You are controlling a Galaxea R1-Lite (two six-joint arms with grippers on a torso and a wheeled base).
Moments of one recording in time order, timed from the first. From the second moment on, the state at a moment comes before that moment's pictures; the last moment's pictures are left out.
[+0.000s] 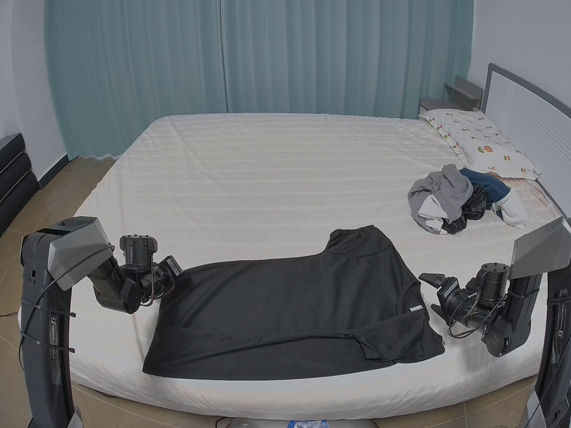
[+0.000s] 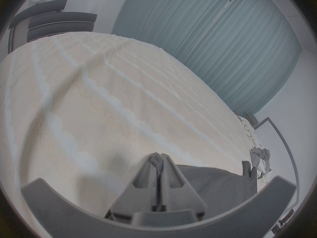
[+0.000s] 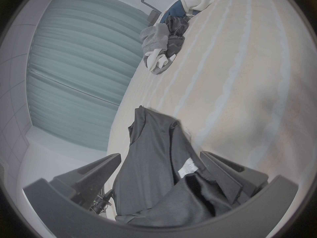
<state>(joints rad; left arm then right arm) -0.03 2.51 -1.09 -0.86 -0.04 -0.66 0.05 2.37 -0.39 -1.55 0.22 1.03</state>
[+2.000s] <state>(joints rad) 0.01 2.48 -1.03 -1.00 -0.06 -0.91 0.10 2.75 -1.45 -1.05 0.25 0.68</state>
